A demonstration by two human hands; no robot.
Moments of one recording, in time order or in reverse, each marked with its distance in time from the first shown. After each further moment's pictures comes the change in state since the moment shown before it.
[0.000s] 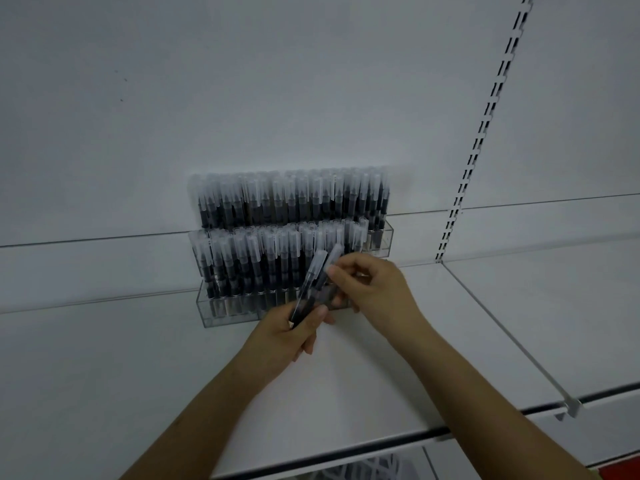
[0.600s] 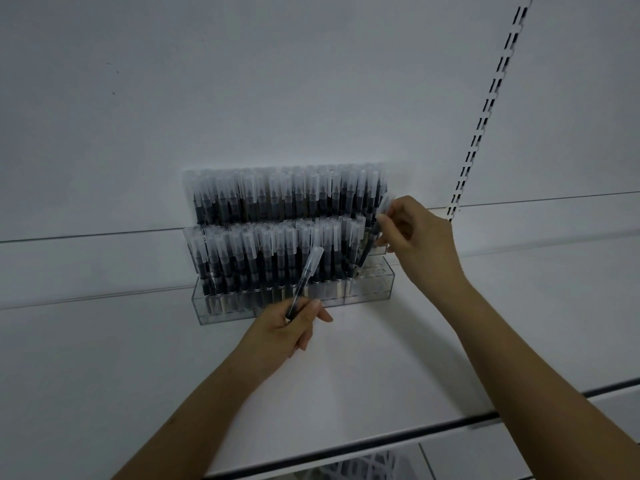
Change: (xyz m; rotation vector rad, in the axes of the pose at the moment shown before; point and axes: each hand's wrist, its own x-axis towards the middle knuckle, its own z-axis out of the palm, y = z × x) left_hand 0.001 0.001 0.001 0.005 0.001 -0.007; right_hand 0.040 0.000 -0.060 -0.404 0.269 -0.264
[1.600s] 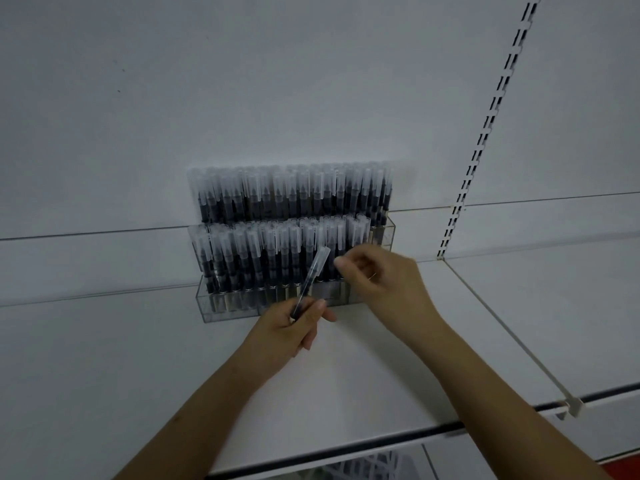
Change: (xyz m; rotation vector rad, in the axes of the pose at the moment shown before) left_hand -0.001 0.001 0.000 -0.004 -0.005 0.015; right_hand -0.047 -0.029 0.027 0.010 -0.220 0.014
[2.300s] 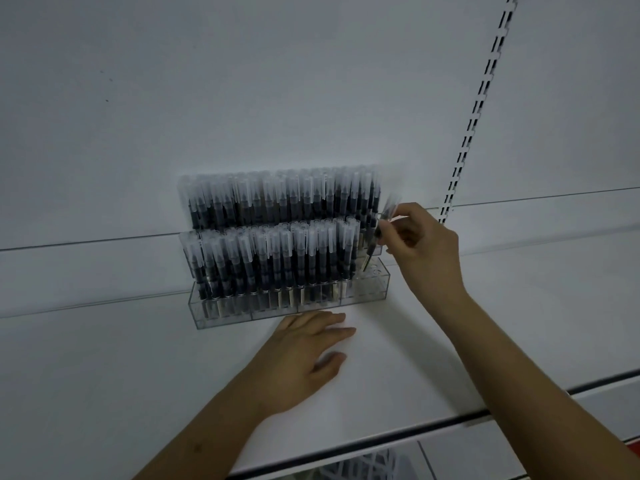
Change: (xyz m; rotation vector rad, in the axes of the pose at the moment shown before) left_hand -0.004 -0.024 0.015 0.860 -0.227 0.333; right_hand 0.024 0.022 -0.037 0.057 0.346 0.055
